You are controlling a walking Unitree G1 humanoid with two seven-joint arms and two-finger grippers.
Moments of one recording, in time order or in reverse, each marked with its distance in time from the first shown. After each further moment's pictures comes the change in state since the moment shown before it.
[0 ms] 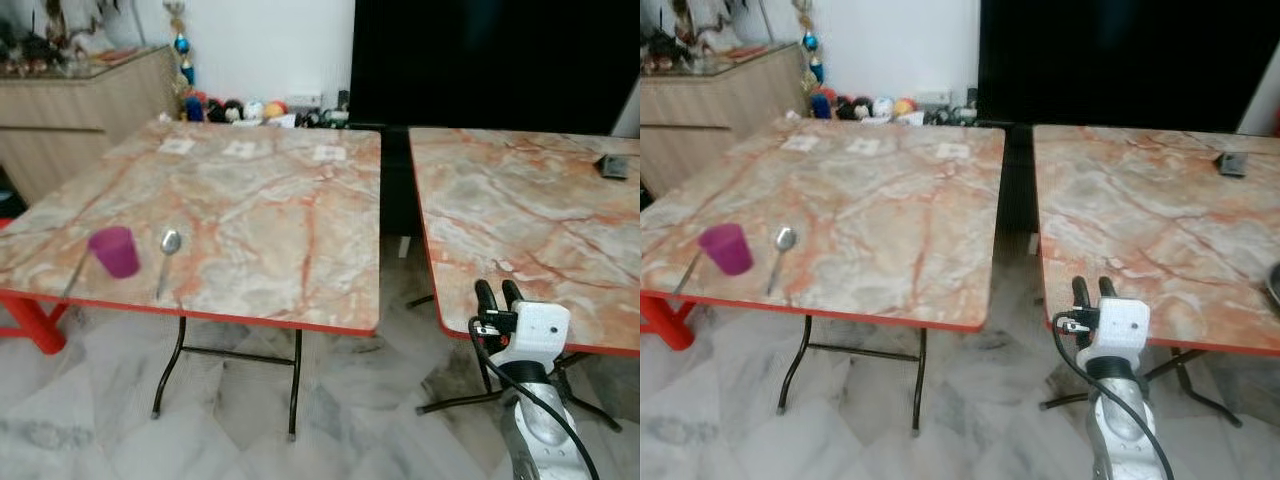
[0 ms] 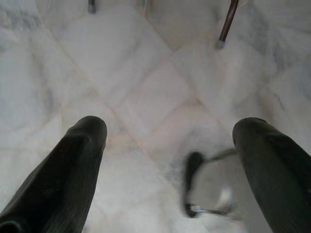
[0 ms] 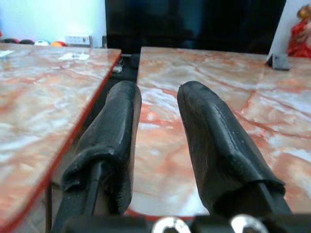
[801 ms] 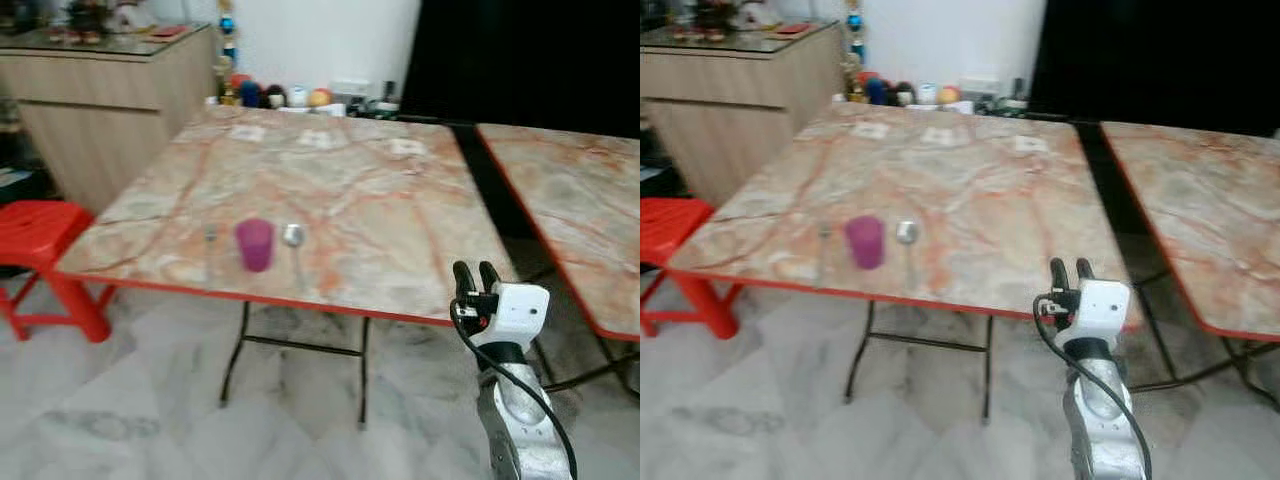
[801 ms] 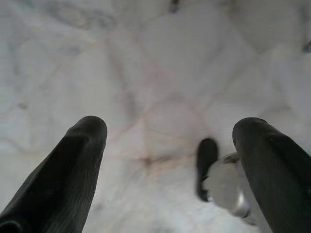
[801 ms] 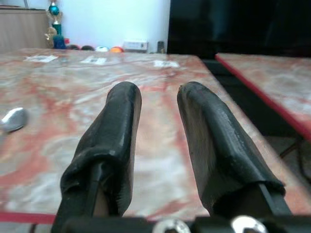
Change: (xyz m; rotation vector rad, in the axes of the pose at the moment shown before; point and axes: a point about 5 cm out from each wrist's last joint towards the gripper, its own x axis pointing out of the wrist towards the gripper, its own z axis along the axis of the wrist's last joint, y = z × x) left arm -0.002 0.013 0.002 0.004 -0.009 0.029; right arm 0.012 0.024 0.012 0.064 -0.040 0.050
